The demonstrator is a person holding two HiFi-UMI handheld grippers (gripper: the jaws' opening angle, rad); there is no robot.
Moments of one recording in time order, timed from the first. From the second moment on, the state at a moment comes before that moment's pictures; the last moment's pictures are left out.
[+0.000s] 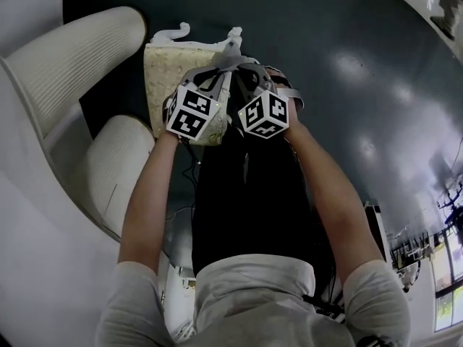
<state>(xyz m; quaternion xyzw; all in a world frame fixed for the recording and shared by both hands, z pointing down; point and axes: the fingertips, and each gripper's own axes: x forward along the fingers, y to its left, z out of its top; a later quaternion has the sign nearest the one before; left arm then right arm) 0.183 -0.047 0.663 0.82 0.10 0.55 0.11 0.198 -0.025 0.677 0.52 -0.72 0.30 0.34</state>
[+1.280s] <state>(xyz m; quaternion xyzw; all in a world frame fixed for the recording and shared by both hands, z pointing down) 0.008 -0.036 0.624 0.86 0.02 0.48 0.19 0.124 0.030 0.687 0.63 -0.62 0.42 0.22</state>
